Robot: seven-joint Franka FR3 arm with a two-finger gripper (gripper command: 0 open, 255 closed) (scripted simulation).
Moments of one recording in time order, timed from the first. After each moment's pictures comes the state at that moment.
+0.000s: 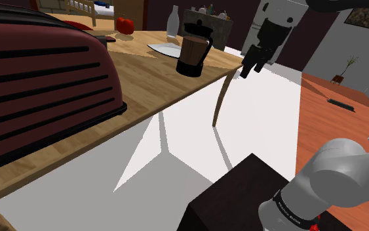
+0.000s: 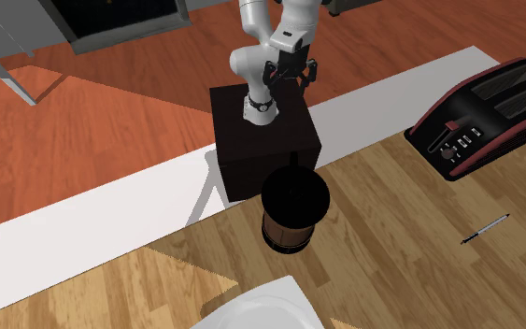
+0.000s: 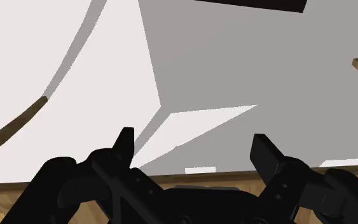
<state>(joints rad) 0.02 -0.76 0.07 -2.31 -0.07 1.67 0.03</state>
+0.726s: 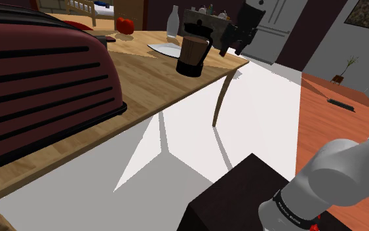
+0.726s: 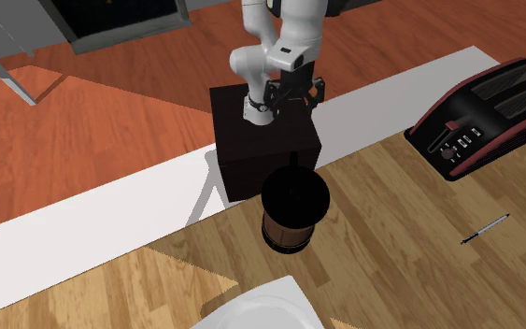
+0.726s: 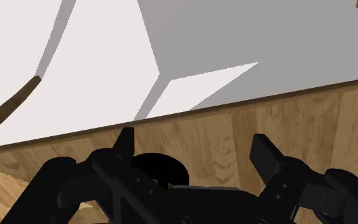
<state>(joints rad) -0.01 -0.47 0.03 -2.05 -0.04 1.79 0.06</state>
